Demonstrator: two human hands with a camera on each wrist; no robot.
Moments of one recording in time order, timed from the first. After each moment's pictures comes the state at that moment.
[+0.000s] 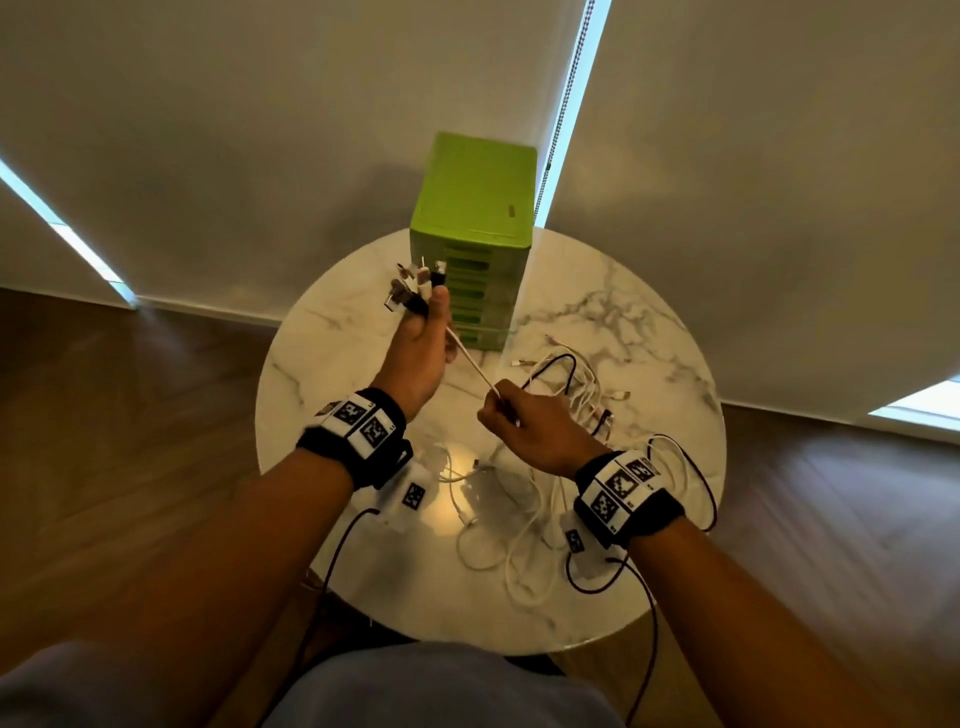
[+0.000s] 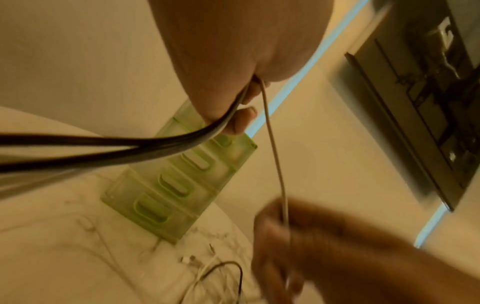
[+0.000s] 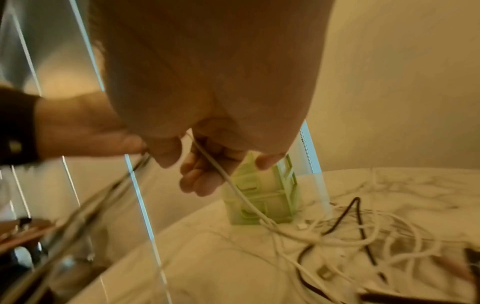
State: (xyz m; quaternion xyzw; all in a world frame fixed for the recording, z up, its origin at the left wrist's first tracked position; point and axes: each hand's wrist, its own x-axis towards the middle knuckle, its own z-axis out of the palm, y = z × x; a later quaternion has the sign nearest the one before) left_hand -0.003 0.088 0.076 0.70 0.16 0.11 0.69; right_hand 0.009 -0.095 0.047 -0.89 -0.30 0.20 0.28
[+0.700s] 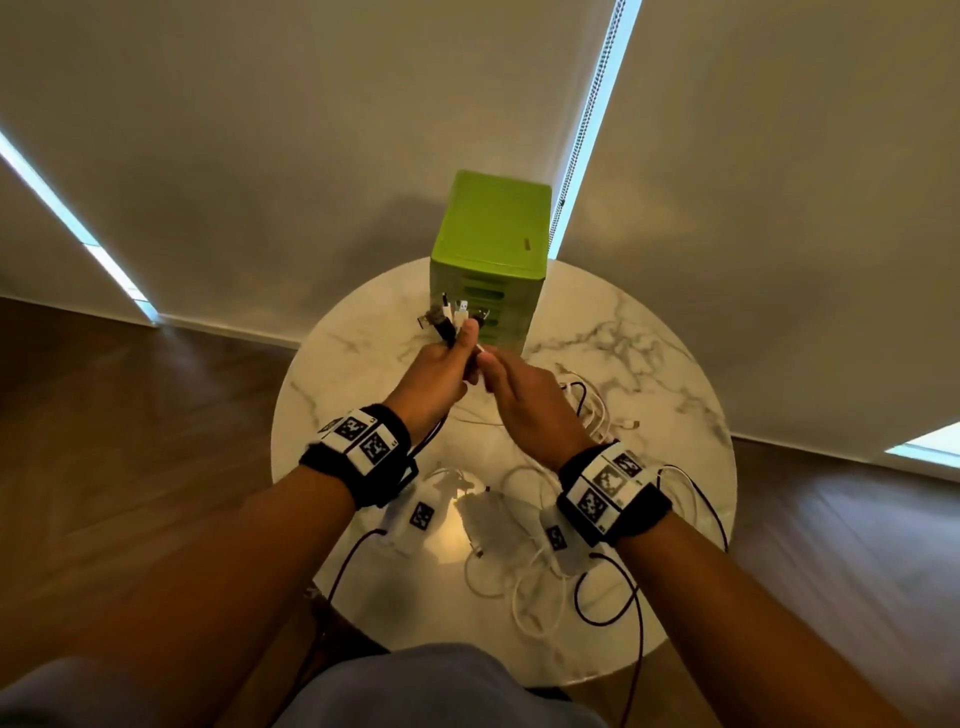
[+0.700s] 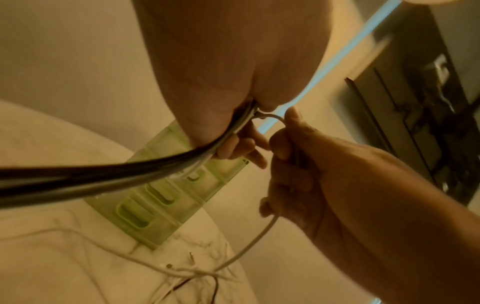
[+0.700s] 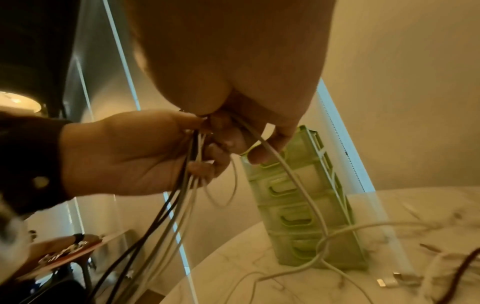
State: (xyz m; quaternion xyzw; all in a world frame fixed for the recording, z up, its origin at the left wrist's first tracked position) left_hand -0.013 0.094 0.096 0.71 0.16 0.00 0.69; right_hand 0.014 -0.053 0.100 -0.85 -0.33 0.06 0.41
